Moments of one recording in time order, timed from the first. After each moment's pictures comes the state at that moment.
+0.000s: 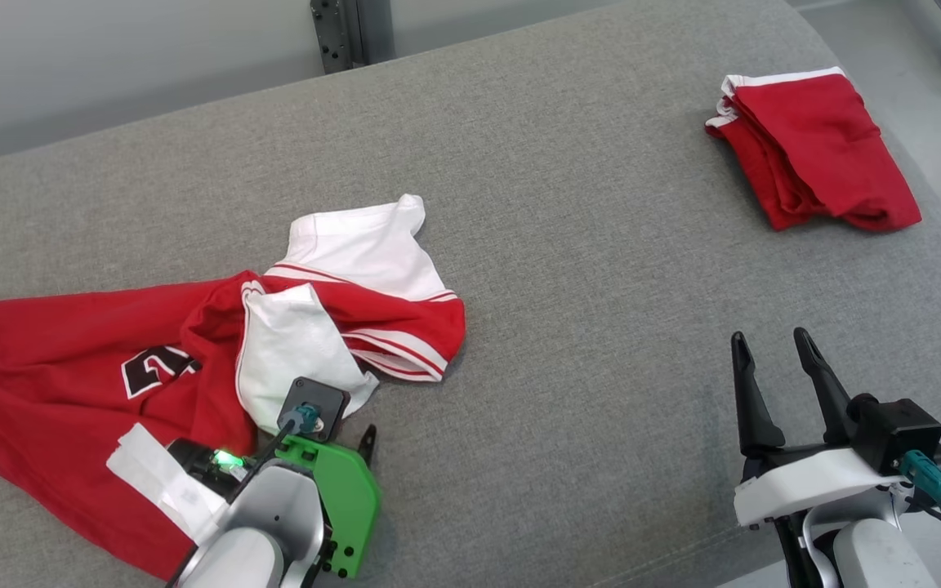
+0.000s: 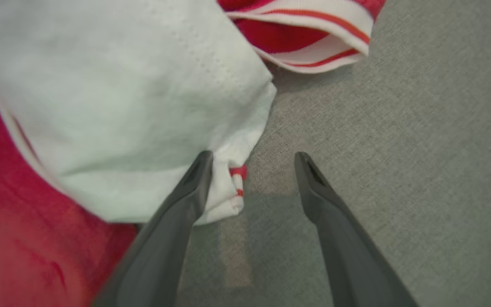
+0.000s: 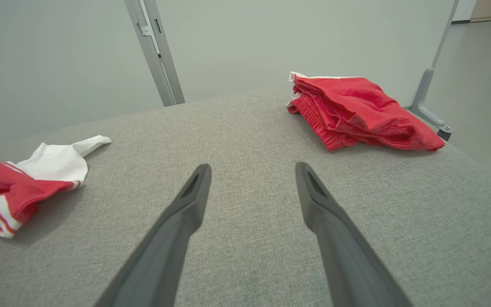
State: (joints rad) left arm -0.20 0.24 -0.49 0.10 -0.22 0.03 0.51; right arm -0.07 -0.05 0.00 0.18 0.18 0.13 -0.26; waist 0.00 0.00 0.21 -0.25
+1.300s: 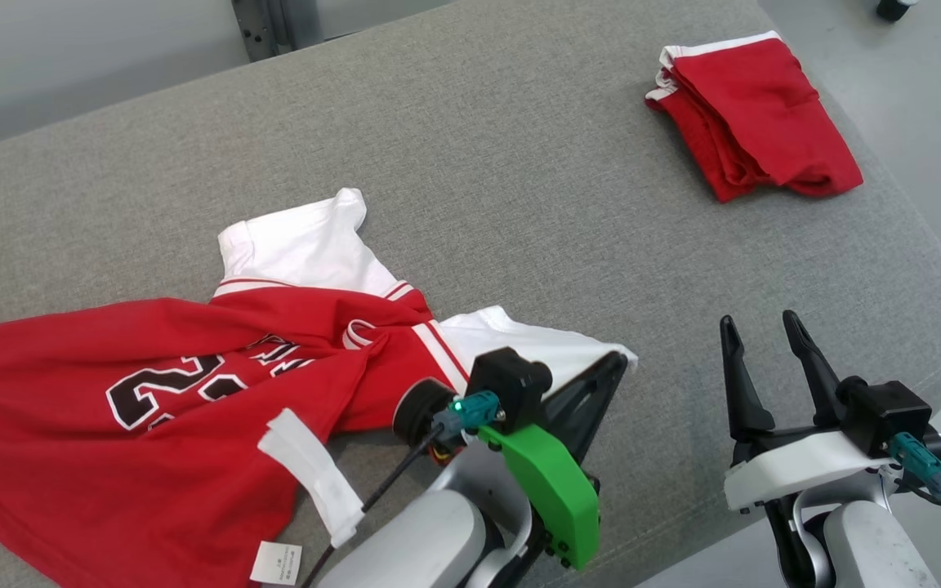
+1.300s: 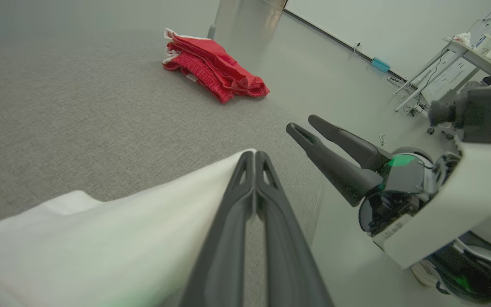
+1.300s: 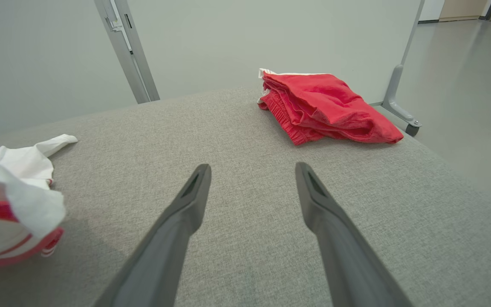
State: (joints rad) left arm -0.46 0.05 -0.91 0.18 -0.63 0.07 0.05; right arm -0.11 -0.05 0.02 0.20 0.18 0.13 -0.26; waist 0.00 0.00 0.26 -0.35
